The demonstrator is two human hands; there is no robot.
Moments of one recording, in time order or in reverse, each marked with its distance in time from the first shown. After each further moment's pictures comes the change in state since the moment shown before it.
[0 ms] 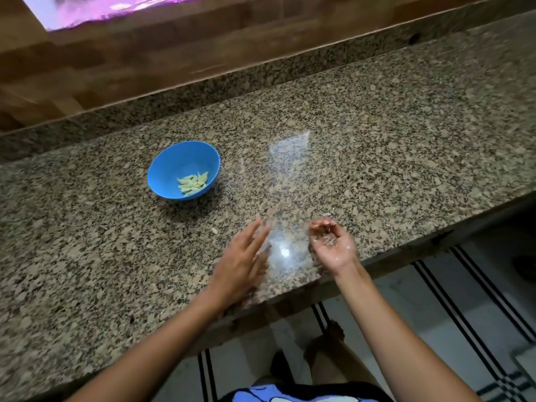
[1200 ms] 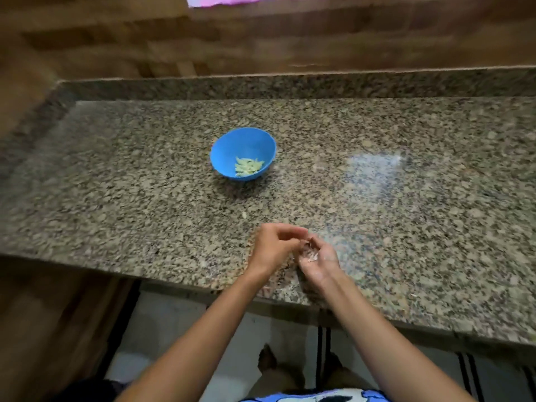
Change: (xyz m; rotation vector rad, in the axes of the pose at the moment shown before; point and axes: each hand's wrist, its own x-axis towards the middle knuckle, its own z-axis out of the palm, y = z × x) left_hand 0.064 0.091 -0.010 -0.783 0.427 -0.781; right_hand 0.033 0.023 0.030 -0.688 0.183 0.337
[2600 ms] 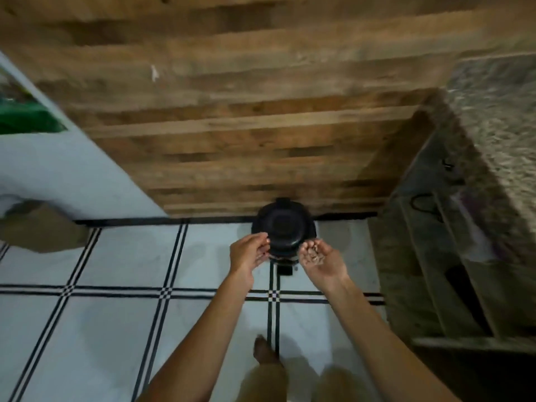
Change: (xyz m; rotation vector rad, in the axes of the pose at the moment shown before) left_hand -0.457 -0.305 -0.308 -1.131 1.652 -0.495; right_hand -0.132 0.566 -0.083 -1.078 -0.174 0.920
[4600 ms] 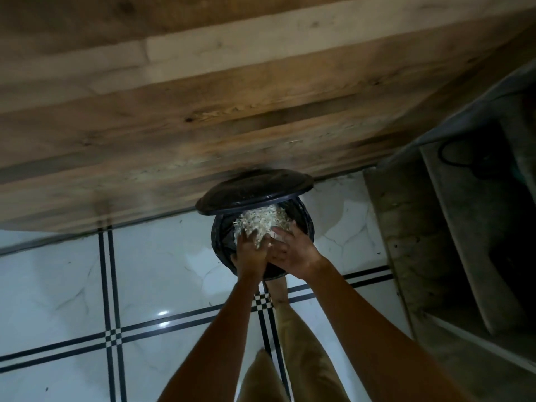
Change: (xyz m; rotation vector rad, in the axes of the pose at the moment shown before) left_hand 0.427 -0.131 0.091 1.062 -0.223 0.106; right_hand 0.420 -0.030 0.011 -0.416 0.218 0.191
